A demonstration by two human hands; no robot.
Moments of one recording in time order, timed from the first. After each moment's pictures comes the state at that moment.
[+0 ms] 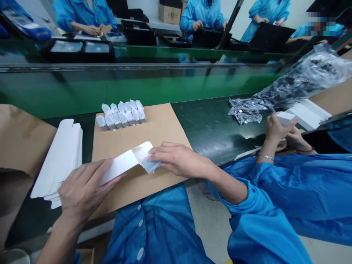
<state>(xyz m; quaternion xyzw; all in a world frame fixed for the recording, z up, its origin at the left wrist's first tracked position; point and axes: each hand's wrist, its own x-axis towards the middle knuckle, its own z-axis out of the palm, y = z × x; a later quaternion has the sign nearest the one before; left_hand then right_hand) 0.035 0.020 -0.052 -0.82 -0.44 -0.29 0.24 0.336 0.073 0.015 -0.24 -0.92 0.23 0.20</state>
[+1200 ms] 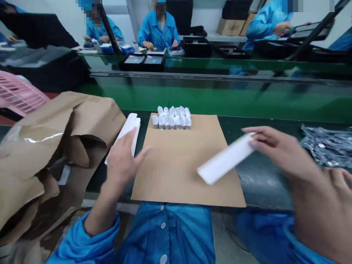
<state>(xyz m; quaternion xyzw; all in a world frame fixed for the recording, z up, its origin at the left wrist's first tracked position) 0.025 0.032 -0.031 -0.64 -0.72 -0.23 0.12 0.417 0.141 0.014 -0.57 -0.71 0.29 0.30</state>
